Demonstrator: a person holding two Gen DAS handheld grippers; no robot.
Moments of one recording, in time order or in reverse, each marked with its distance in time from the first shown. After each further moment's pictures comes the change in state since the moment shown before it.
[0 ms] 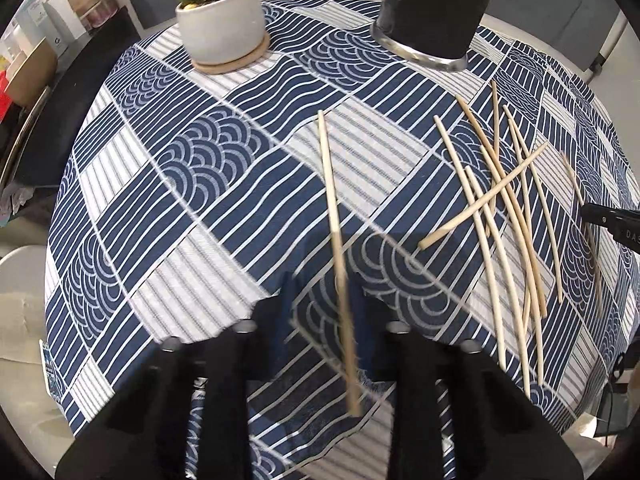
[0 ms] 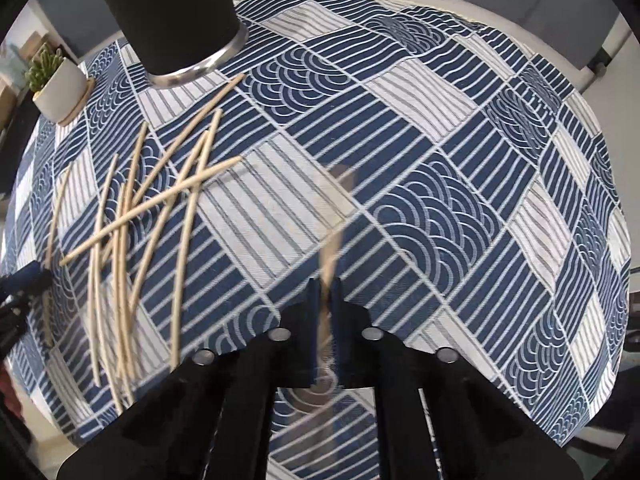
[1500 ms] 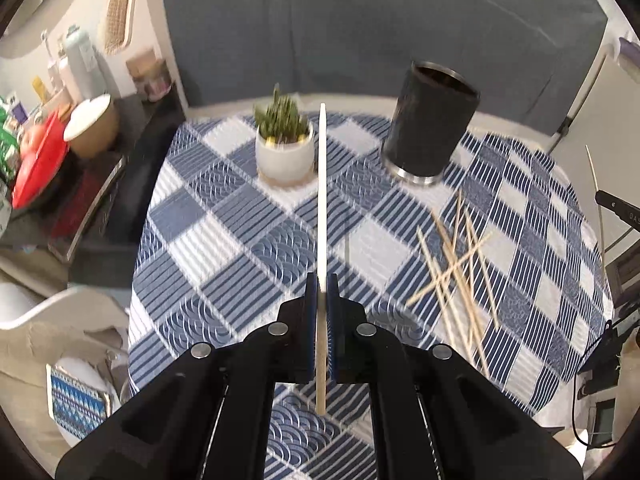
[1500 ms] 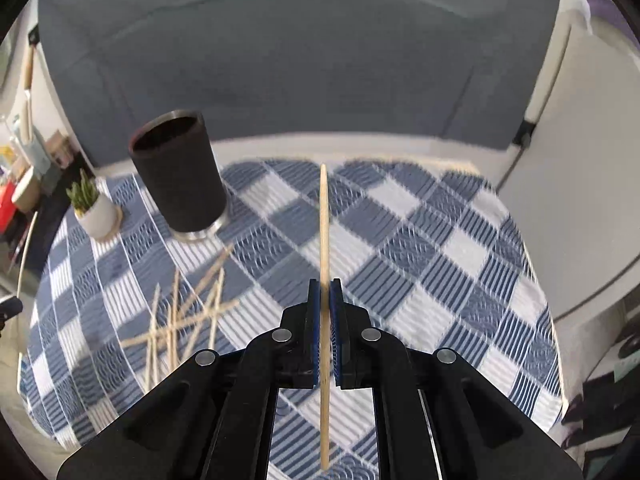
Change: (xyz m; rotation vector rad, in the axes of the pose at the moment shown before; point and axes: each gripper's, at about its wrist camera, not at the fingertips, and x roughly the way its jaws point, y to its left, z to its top) left arm -0.143 0.059 0.029 -0.020 -0.255 -0.053; right arm -0.175 -0.035 0.024 0.065 -0.417 -0.046
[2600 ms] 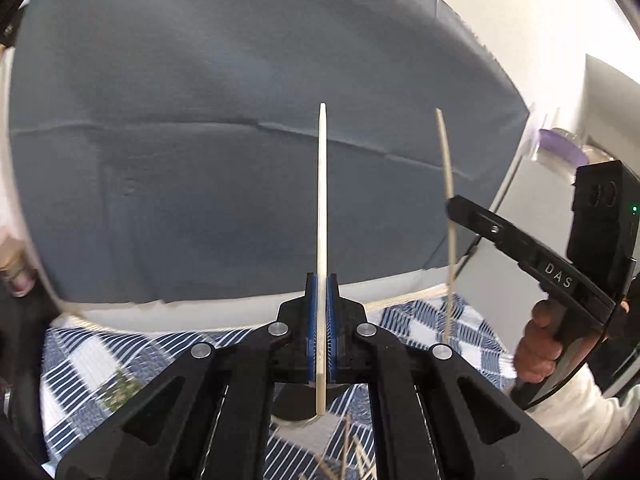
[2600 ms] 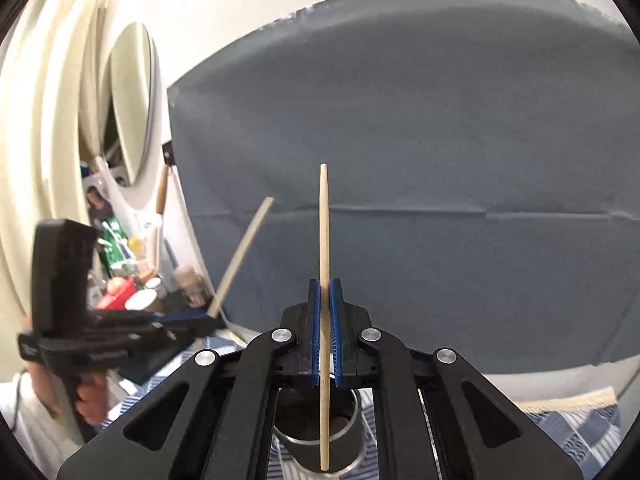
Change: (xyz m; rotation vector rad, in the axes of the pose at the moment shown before) left arm 0.026 -0.079 0.199 0.056 -0.429 -0.408; right arm 0.010 0.080 0.176 -0.172 -0.528 0.581
